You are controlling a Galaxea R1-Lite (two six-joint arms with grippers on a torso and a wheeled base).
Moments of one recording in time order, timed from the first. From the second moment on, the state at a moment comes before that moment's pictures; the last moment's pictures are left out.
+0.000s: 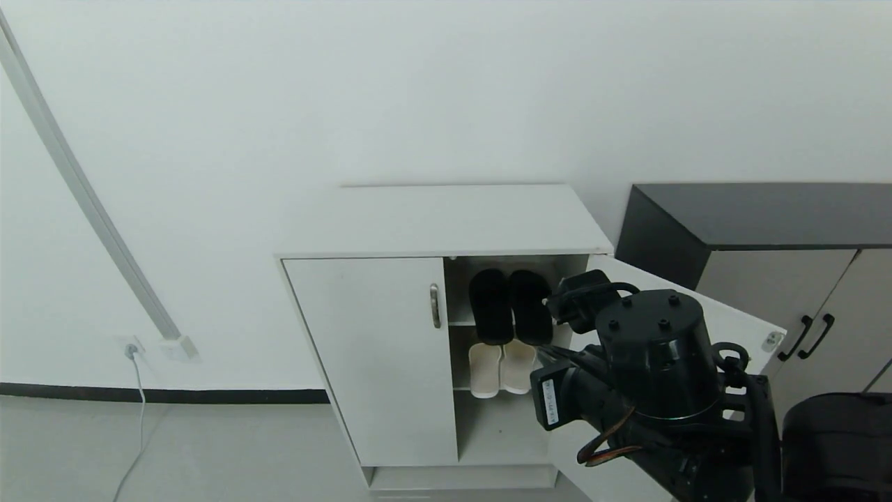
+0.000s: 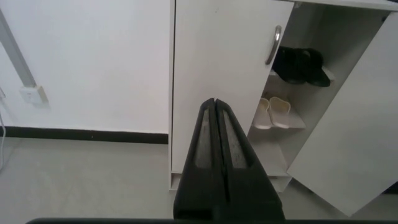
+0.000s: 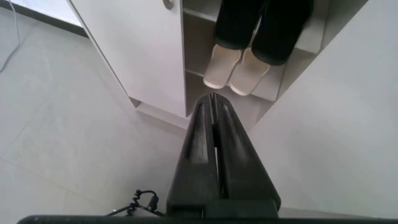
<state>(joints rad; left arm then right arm) 0.00 0.00 0.00 0.00 0.02 -0.09 0.96 1.73 -0.84 -0.50 -0.54 0.20</state>
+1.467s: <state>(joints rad) 0.00 0.00 0.00 0.00 0.02 -0.09 0.93 1.74 -0.82 -0.50 -0.54 0.18</state>
